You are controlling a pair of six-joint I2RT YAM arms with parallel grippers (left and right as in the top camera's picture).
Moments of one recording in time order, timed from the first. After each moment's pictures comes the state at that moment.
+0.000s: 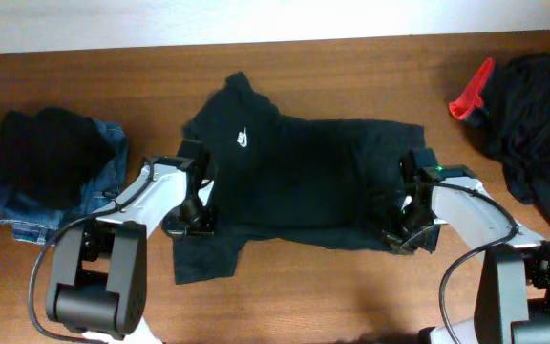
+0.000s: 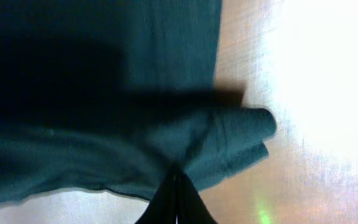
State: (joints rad) left arm -0.23 1.85 1.08 -0.94 0.03 -0.09; right arm 0.02 1.63 0.89 -1.00 -0.12 0.46
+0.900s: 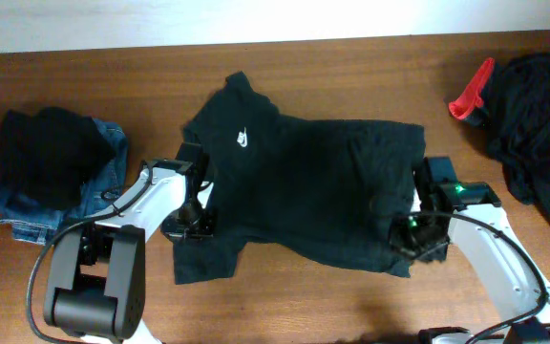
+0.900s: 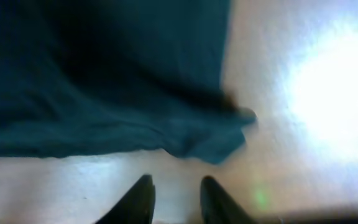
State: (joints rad) left arm -0.23 1.83 1.06 -0.93 0.03 -0.09; right arm 0.02 1.37 0.85 -1.04 -0.15 0.39
